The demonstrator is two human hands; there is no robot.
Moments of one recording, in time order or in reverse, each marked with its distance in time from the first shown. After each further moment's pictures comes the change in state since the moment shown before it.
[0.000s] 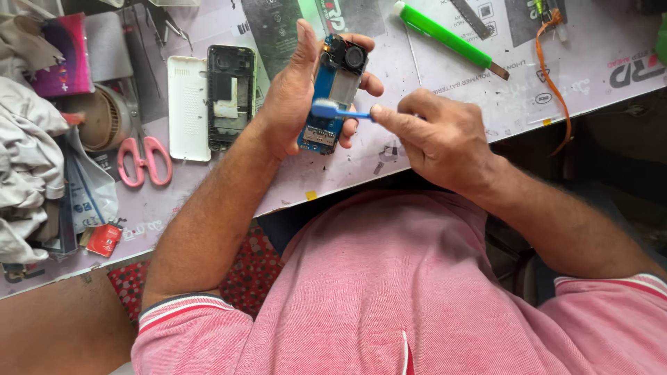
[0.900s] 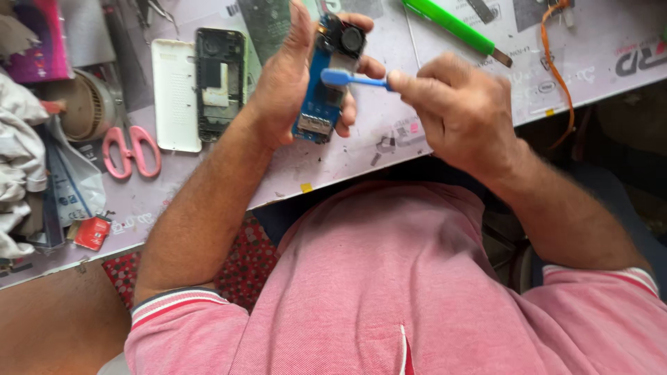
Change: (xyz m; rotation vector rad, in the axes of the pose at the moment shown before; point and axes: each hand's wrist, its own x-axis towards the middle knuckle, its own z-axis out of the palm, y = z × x) left_hand 0.002 -0.004 -0.002 -0.007 -0.025 -0.004; right_hand -0.004 0.001 -0.011 0.024 -0.048 0.042
